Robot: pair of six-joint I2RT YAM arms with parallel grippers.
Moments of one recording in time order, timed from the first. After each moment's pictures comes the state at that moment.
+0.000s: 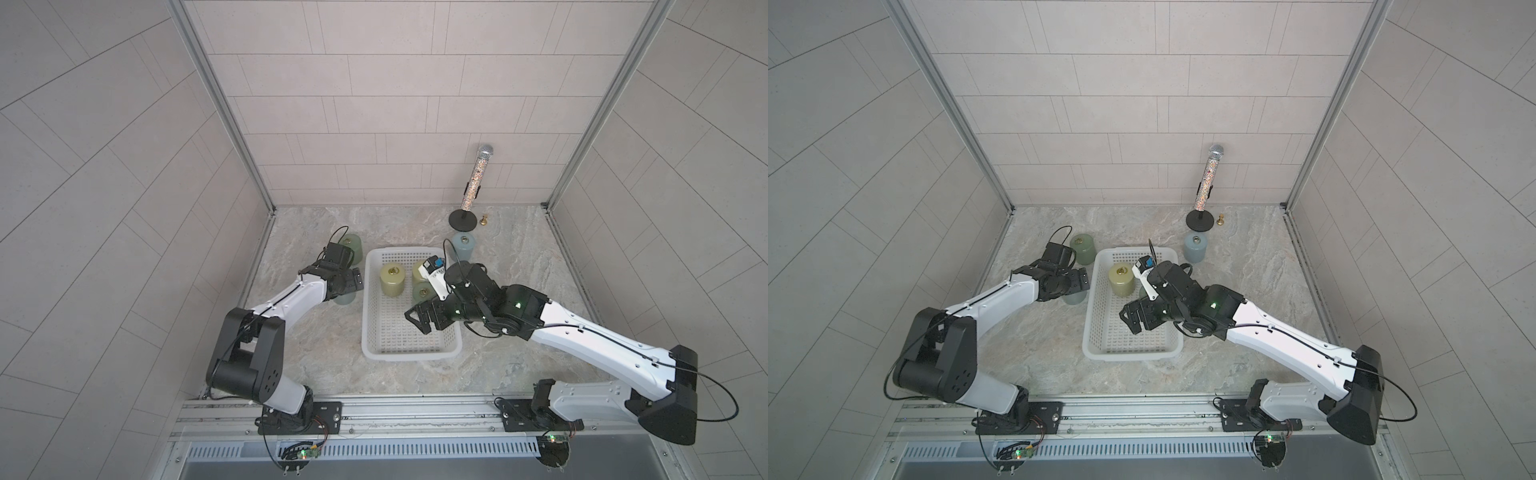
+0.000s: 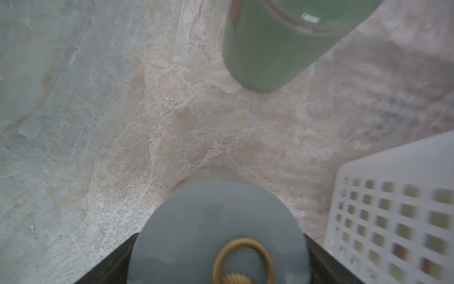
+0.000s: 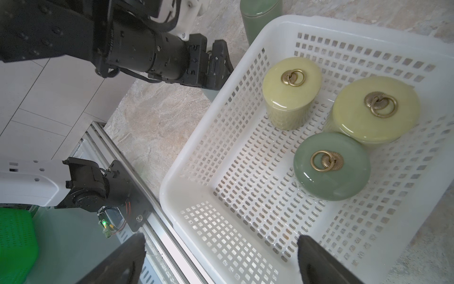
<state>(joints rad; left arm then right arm) -0.27 1.49 0.92 -0.48 -0.13 -0.50 0.93 1.22 1.15 -0.67 -0.07 0.47</state>
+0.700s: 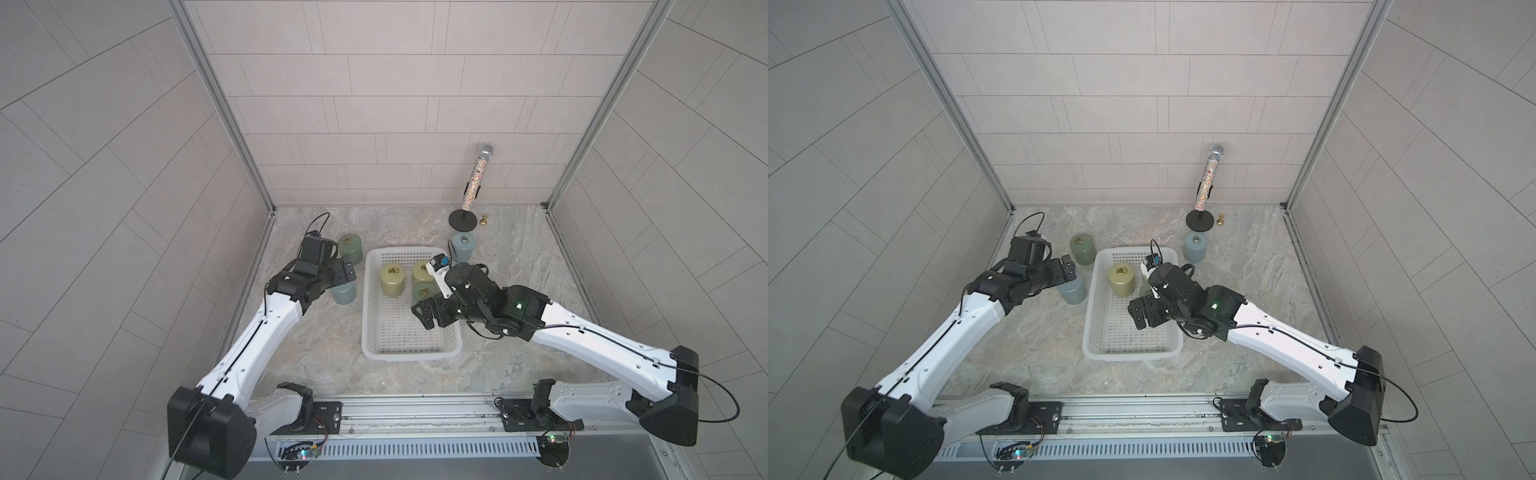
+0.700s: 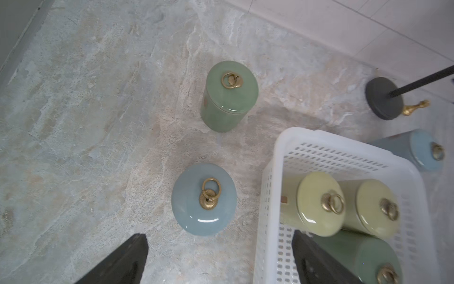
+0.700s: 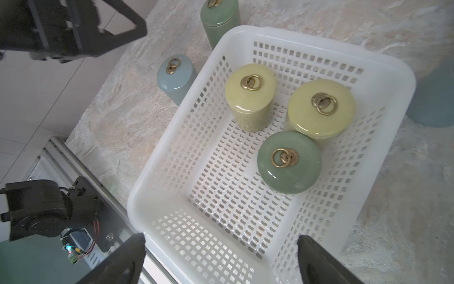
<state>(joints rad) -0.26 1.11 0.99 -0.68 -0.06 -0.49 0.93 1.22 1.14 -0.71 0.09 0.49</state>
